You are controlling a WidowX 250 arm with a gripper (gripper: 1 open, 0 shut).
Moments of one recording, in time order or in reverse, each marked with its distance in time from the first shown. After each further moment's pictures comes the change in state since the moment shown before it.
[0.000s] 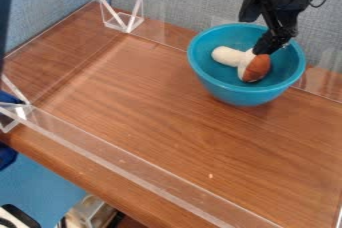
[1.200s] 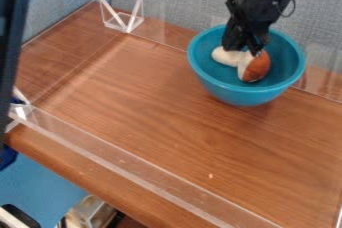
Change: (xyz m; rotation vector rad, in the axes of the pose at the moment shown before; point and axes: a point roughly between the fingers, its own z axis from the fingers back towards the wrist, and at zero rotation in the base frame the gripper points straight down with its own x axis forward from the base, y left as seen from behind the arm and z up) arm -0.015 0.009 -0.038 -0.074 0.060 0.001
